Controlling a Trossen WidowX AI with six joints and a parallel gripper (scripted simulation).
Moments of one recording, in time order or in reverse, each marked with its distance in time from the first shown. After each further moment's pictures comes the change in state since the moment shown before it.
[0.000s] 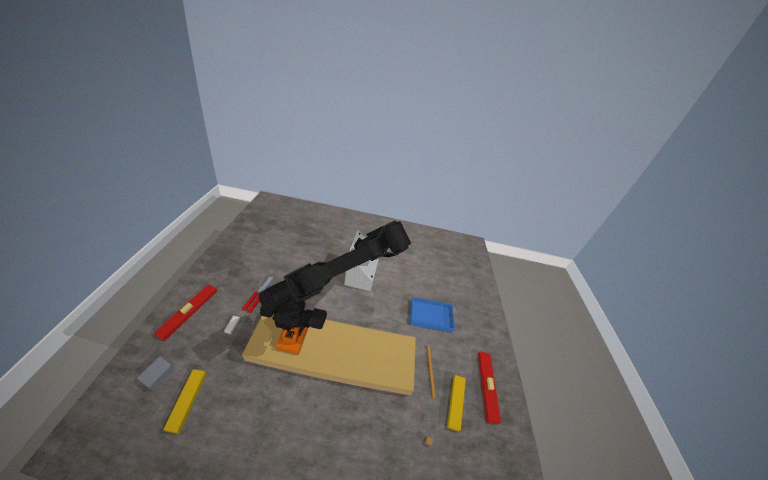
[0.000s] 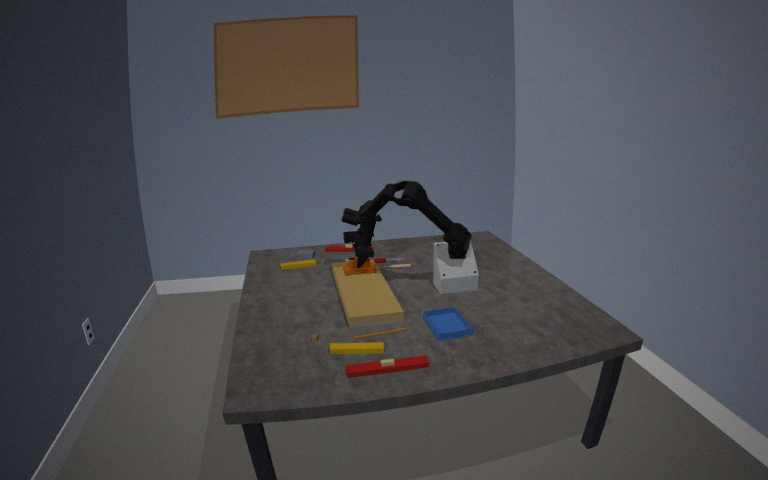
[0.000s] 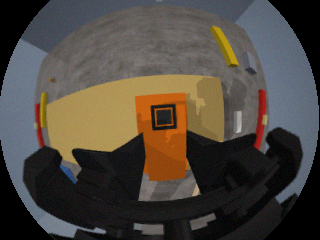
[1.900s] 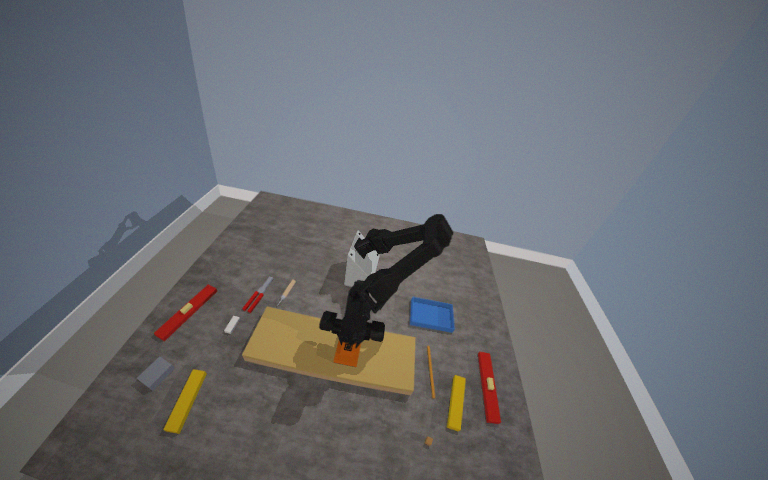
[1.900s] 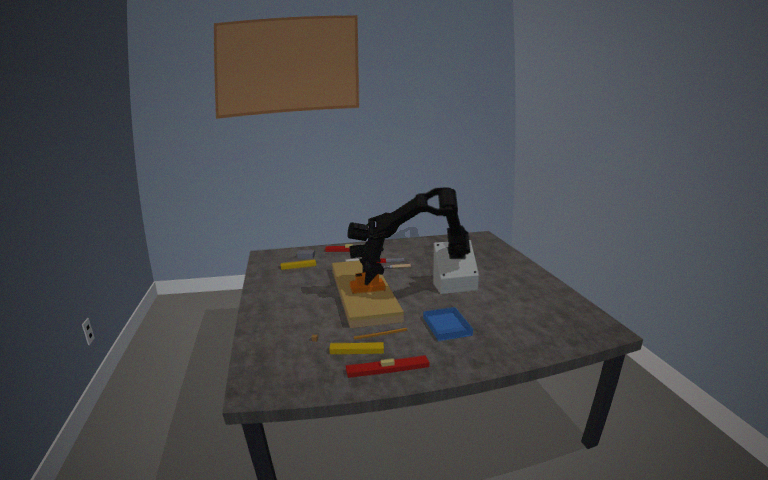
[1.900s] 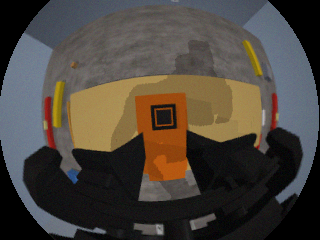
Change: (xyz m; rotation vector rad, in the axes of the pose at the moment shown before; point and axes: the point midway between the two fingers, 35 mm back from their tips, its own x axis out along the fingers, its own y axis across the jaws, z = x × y) arm 0.000 0.179 0.001 0.007 0.001 0.015
